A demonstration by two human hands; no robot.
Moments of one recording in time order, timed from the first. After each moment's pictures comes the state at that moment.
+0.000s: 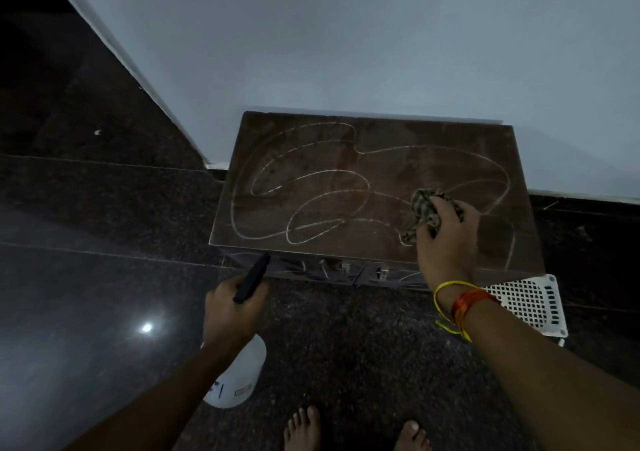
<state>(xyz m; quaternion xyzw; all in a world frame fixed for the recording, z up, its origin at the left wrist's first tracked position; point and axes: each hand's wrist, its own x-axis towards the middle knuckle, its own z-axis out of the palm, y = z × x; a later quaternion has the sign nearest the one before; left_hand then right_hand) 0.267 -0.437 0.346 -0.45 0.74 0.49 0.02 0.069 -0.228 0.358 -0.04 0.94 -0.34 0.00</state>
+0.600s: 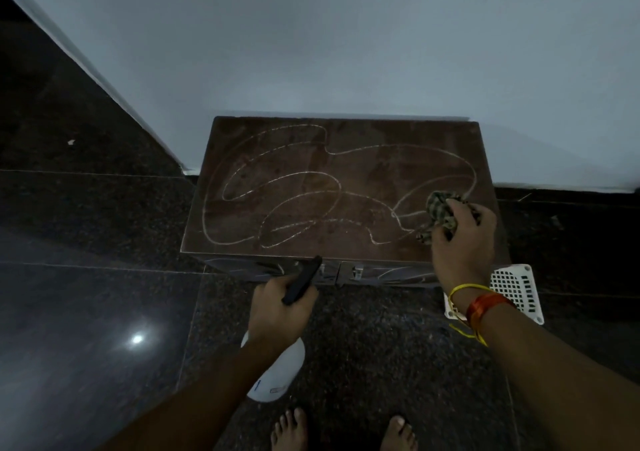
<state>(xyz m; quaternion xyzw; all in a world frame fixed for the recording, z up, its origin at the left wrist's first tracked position) 0.217 -0.362 0.344 -0.35 0.79 0.50 0.05 0.051 -0.171 0.363 0.00 0.94 -0.33 -0.01</state>
